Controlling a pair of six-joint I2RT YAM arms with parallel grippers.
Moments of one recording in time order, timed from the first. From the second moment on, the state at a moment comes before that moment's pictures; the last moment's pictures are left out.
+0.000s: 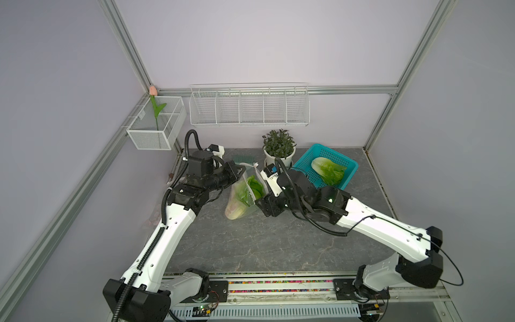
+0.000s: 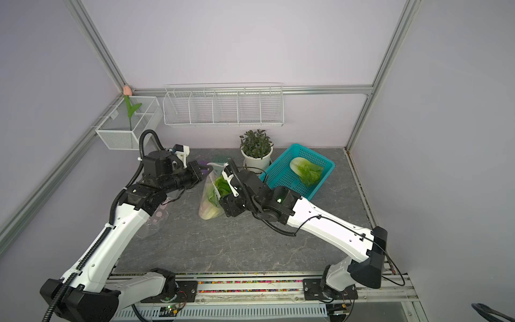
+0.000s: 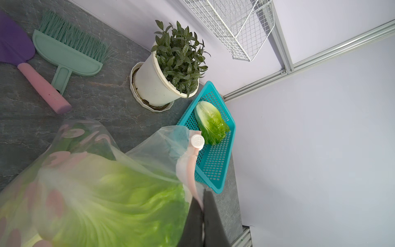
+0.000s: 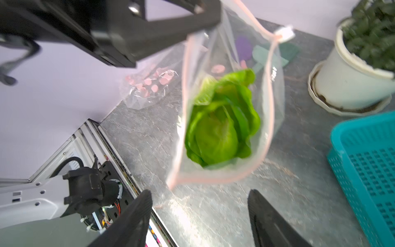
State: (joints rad) left arm -0.35 1.18 1.24 -0.48 0.41 -0.81; right arm 1.09 1.53 1.61 -0.71 0.11 0.37
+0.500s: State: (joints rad) left arm -0.35 1.18 1.24 -0.47 0.40 -0.82; right arm 1.10 1.76 1.91 -0.91 0.14 0.15
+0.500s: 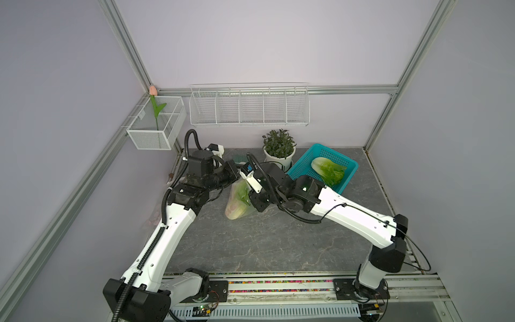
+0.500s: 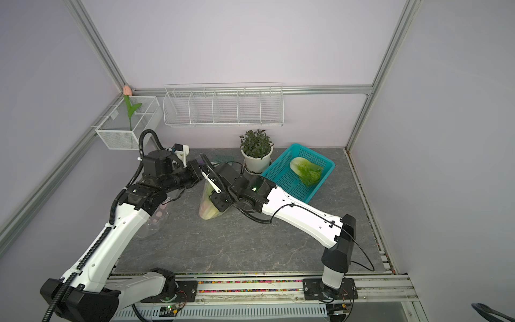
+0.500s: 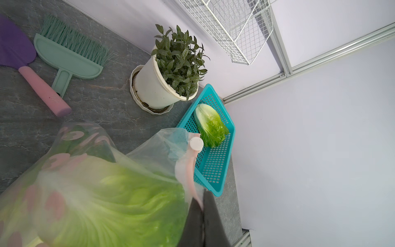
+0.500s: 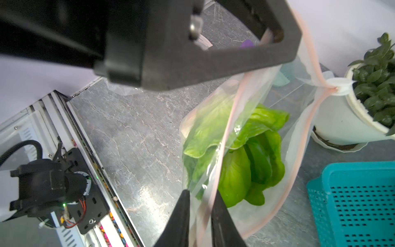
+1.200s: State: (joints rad) left arm -0.33 1.00 1.10 -0.39 0.33 -0.90; right arm 1.04 1.84 1.98 -1.00 0.21 -0.16
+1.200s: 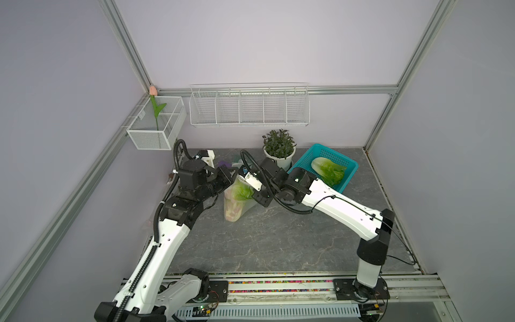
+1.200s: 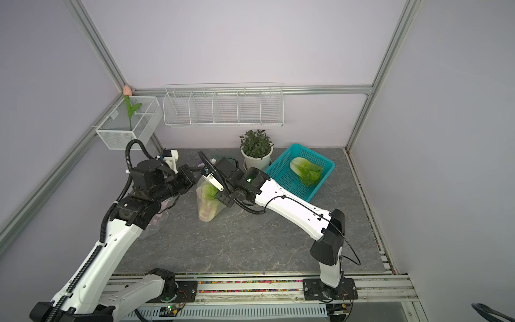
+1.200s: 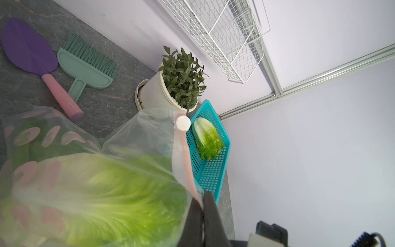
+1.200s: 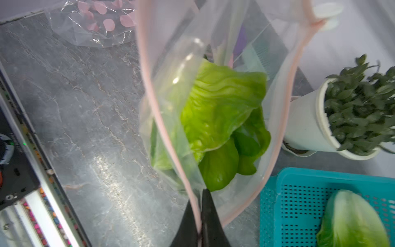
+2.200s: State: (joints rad) left arm -0.15 0.98 0.99 -0.11 0.47 -0.65; right arm 0.81 1.42 1.40 -0.51 0.01 -0.67
